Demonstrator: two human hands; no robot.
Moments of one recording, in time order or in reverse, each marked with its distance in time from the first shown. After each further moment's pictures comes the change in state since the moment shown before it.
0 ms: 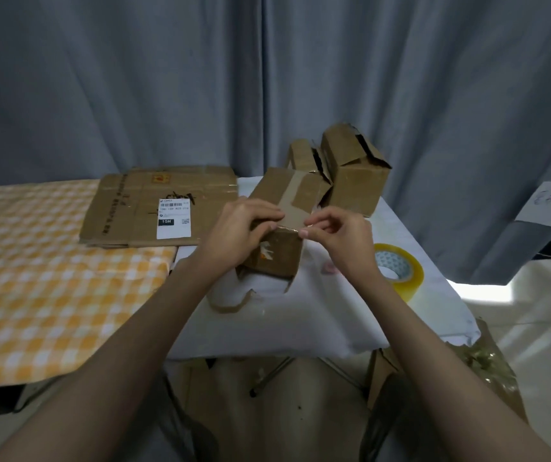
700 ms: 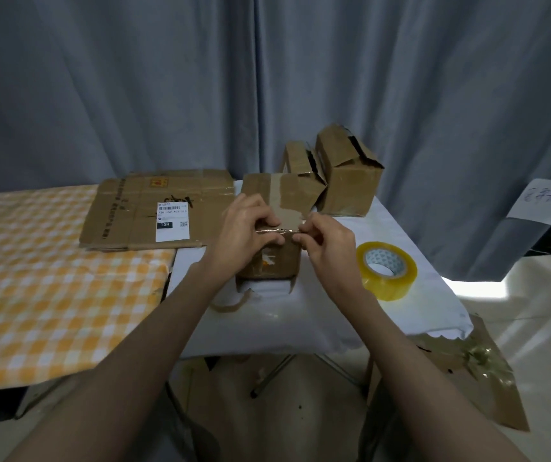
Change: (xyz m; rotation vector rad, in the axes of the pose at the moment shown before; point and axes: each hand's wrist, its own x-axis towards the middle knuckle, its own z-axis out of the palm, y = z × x) left_hand -0.001 0.000 0.016 -0.003 0.093 0.052; right_hand -0.017 0.017 0.020 -0.200 0.118 -0.326
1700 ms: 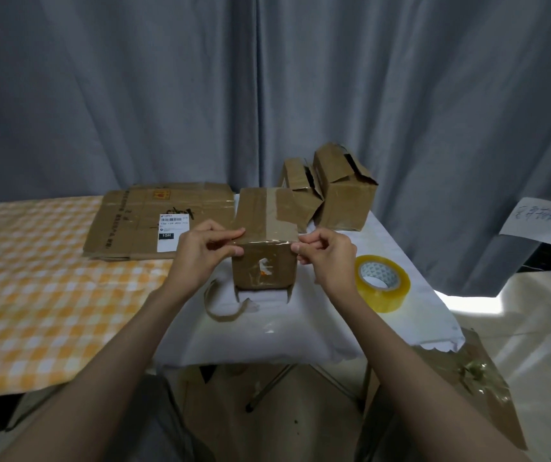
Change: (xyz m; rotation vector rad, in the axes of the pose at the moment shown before) left_hand -0.039 -0.025 -0.037 -0.316 0.034 -0.287; right_hand 0.009 -0.011 -0.003 0.345 0.019 0.432
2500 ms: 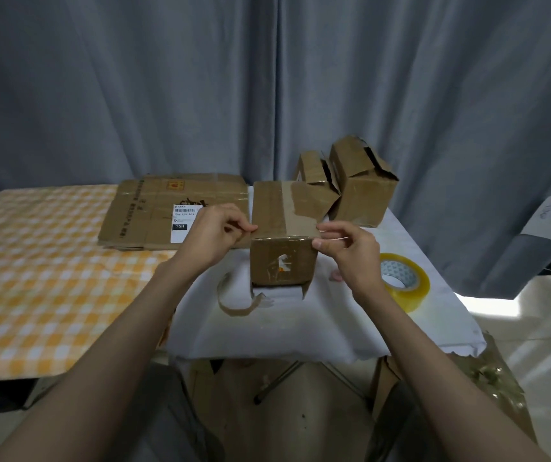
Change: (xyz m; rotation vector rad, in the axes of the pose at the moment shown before) left_hand 0.024 0.002 -0.011 0.157 -0.067 0.013; right_hand 0.006 0.009 -0.010 0.016 -0.063 0.056
